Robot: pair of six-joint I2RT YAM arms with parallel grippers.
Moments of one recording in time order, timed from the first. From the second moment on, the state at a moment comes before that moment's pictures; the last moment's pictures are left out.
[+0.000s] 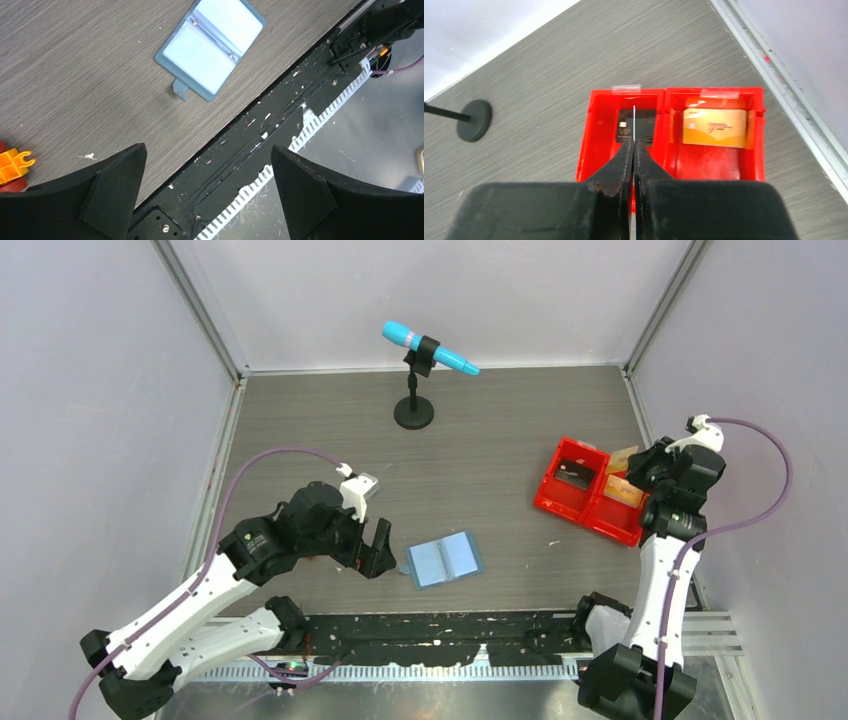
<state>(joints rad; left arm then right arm) -0.84 0.79 0.91 -0.86 0.14 -0.37 -0.46 0.83 0.77 -0.30 -0.25 0.29</state>
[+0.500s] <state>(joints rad) -0.84 0.77 0.91 -0.89 0.11 -0.34 -0.61 0.99 0.83 -0.40 -0.23 0.16</state>
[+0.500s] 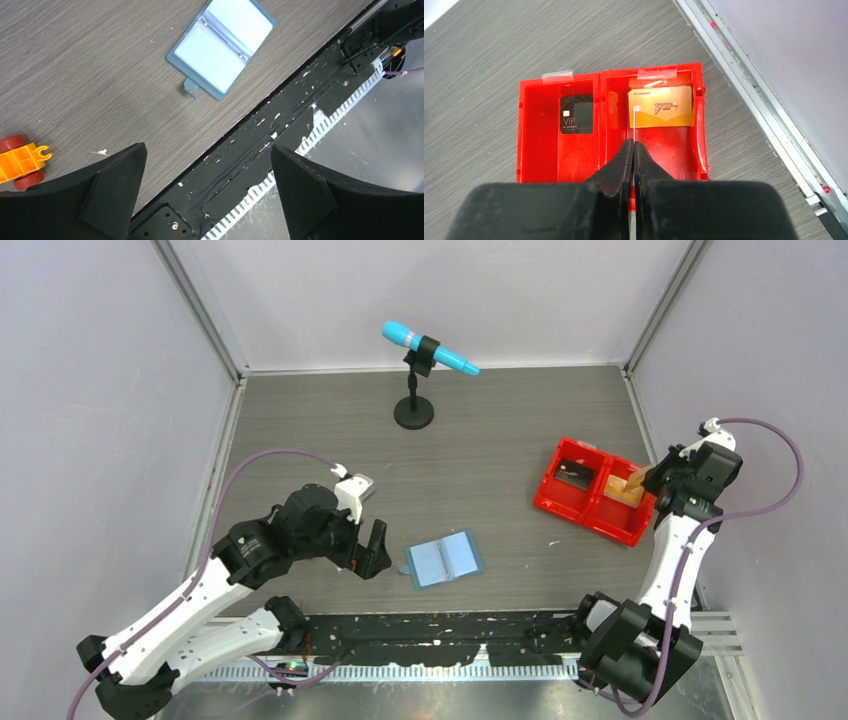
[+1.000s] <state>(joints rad) -0.84 0.65 0.93 -0.82 -0.04 -0.43 -0.62 1.10 0.82 -0.32 -0.33 0.10</state>
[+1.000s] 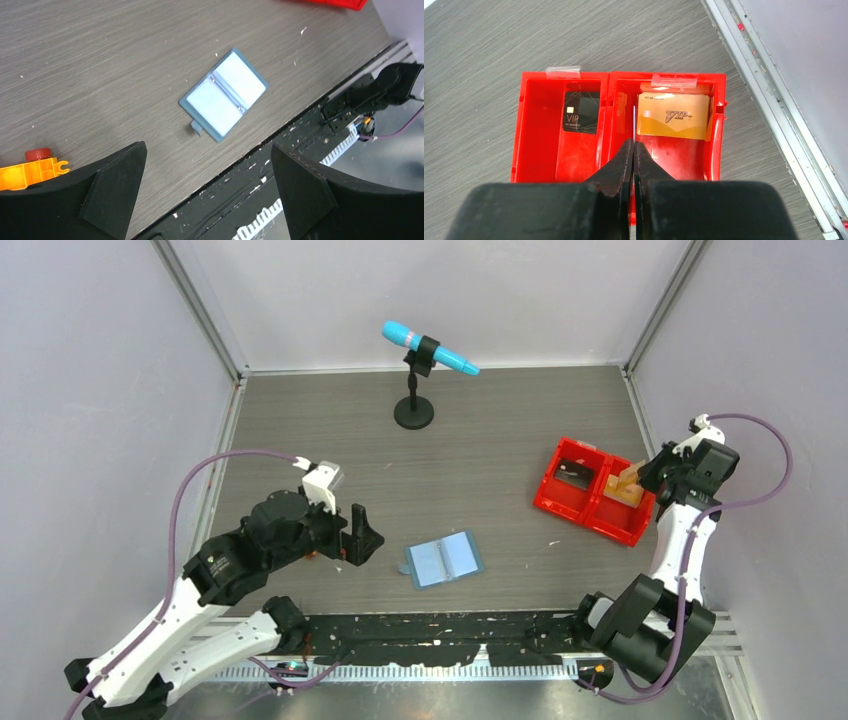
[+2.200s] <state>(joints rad) -0.84 0.82 0.93 -0.73 -0.12 -0.42 -0.62 1.41 0.85 -0.23 -0.43 0.05</state>
